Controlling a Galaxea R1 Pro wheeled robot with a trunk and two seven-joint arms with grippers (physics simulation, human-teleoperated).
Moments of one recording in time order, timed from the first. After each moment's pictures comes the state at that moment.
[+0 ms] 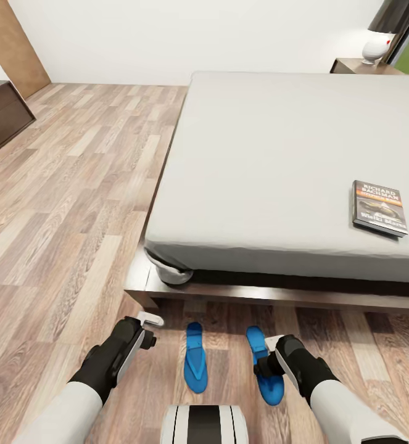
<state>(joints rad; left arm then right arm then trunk) -0.63 -0.02 -0.22 -0.87 -0.04 0.89 0.14 -0.68 0.00 0.08 -0.50 0.14 0.75 0.16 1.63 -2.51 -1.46</state>
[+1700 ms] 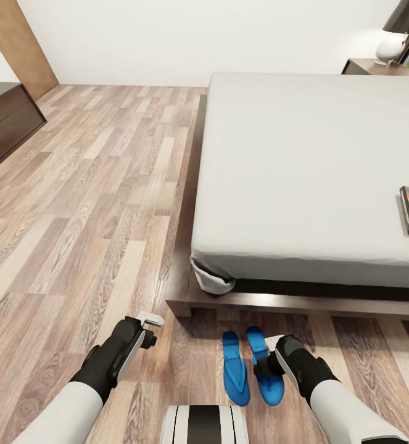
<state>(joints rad) -0.63 -0.02 -0.22 -0.87 -0.04 0.88 0.14 -0.68 0.00 0.08 -0.50 0.14 0.75 0.16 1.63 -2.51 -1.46</state>
